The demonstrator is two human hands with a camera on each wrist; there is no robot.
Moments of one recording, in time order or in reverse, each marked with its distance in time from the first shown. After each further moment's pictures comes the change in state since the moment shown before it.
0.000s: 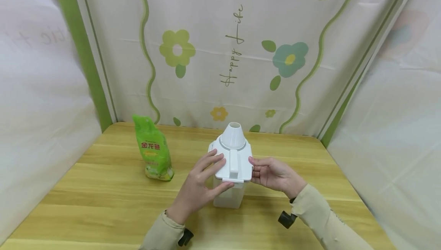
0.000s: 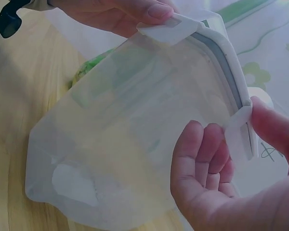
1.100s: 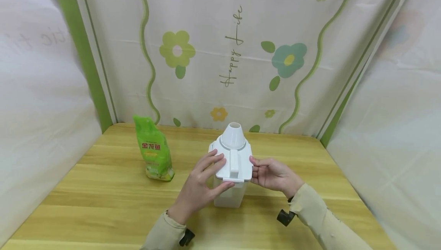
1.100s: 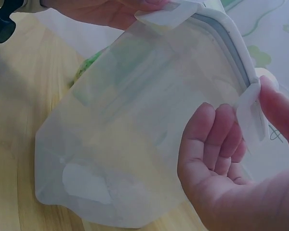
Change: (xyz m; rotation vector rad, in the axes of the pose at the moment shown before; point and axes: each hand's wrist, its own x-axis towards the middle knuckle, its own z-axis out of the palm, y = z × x) left_hand -0.001 0.001 0.001 0.003 0.000 -0.015; right_hand 0.004 0.004 -0.010 0.122 -0.082 0.027
